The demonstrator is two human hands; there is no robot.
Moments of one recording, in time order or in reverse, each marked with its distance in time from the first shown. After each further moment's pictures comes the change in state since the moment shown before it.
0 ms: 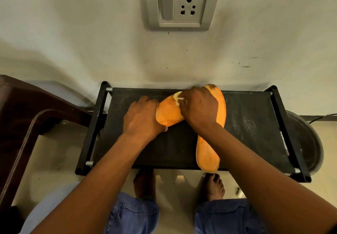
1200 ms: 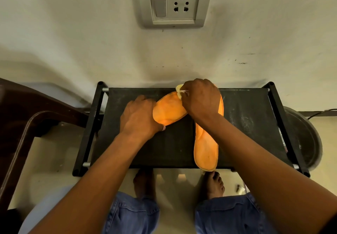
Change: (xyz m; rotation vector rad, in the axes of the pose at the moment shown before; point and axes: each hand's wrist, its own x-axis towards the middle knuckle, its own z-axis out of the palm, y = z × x) left_hand -0.003 0.005 -0.008 0.032 -0.007 -0.003; right_hand 0.016 0.009 -0.007 -0.029 0.056 0.034
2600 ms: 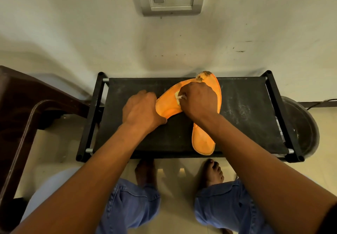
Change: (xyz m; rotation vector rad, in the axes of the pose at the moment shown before) left_hand -0.013 0.005 0.005 0.013 -0.005 -0.010; right_hand -0.033 0.001 -0.003 0.024 -0.192 -0.011
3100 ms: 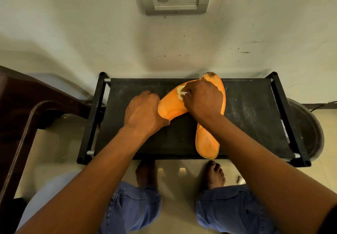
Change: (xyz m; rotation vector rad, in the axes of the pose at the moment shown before) left_hand 0.002 -0.003 0.002 -0.029 0.001 0.047; right_hand 0.006 -0.002 0.001 -0.021 0.093 0.062
